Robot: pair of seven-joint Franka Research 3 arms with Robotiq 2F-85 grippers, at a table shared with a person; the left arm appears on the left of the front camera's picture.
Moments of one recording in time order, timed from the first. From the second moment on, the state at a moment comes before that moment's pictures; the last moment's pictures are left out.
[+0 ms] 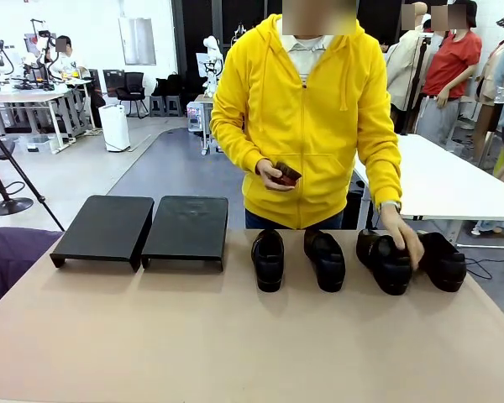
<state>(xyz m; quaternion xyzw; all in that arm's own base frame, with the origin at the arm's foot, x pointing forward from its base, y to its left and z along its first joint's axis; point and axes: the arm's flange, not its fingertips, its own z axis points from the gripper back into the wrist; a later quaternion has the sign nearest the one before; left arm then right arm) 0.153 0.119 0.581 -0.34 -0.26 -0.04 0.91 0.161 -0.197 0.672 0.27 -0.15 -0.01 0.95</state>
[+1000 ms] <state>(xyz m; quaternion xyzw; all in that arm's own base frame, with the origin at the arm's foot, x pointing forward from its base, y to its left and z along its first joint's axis) 0.153 0.119 0.581 -0.34 -0.26 -0.04 0.91 0.395 0.212 0.551 0.22 -0.06 0.04 0.97</state>
